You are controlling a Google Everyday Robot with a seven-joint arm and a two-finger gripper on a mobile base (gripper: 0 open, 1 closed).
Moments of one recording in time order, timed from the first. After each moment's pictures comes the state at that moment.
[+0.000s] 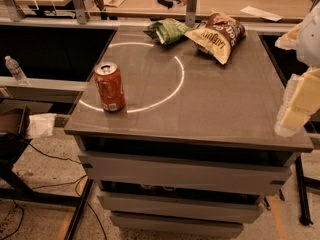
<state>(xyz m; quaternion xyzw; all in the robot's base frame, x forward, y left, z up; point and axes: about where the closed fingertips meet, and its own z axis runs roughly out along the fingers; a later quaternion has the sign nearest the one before) 0.438 -0.214 0.984 -0.60 0.78 -0.04 0.17</state>
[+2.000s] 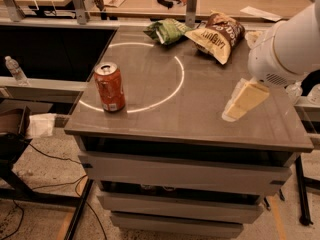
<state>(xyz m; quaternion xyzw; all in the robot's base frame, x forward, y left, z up) 0.518 -0.169 0.949 -0.57 0.74 -0.11 0.33</state>
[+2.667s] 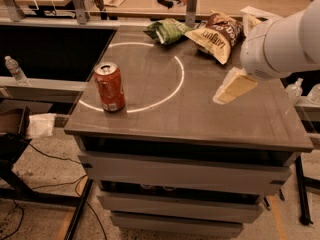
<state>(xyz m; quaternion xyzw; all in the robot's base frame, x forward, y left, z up) 0.555 -0.166 0.967 -0.55 0.71 -0.17 0.41</state>
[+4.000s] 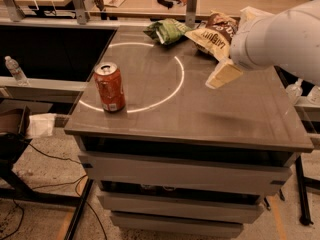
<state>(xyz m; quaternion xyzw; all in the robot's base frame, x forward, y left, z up) 0.620 -0.178 0.956 -0.49 0.73 -0.20 0.44</state>
